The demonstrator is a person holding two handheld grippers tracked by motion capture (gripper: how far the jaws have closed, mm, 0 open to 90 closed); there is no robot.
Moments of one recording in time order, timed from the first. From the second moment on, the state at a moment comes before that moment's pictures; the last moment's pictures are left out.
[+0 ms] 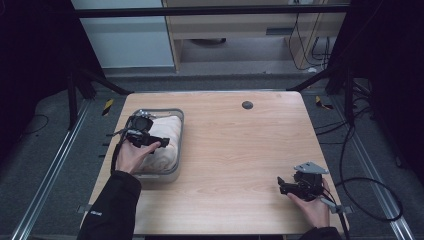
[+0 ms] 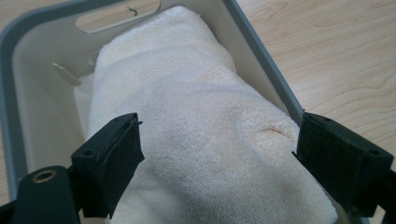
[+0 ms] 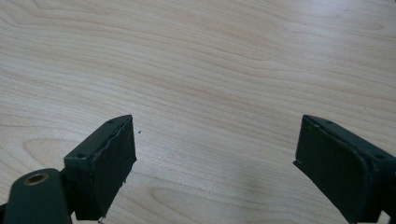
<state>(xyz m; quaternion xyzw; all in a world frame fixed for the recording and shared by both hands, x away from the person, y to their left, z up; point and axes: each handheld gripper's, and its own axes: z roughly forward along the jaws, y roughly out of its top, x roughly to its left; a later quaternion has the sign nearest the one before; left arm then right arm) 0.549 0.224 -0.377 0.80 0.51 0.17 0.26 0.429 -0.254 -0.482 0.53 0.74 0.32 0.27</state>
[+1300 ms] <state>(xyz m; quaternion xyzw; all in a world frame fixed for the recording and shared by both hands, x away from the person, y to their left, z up) 0.556 0.228 -0.429 0.80 0.56 0.09 0.23 0.432 -0.252 -0.488 0.53 0.75 0.30 0.24</state>
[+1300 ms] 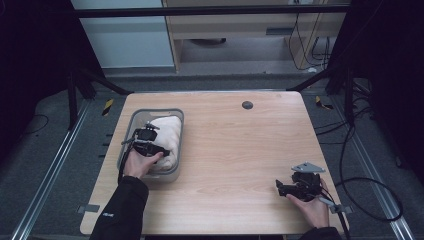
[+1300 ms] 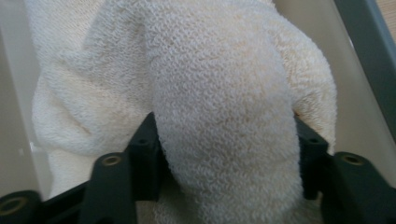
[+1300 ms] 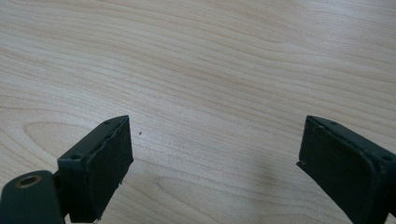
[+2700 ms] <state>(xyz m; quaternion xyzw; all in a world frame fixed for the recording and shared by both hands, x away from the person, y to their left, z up) 0.506 0.279 -0.304 0.73 0.52 0.19 0.41 0.431 -0.254 -0.486 0.53 0.75 0.32 0.24</state>
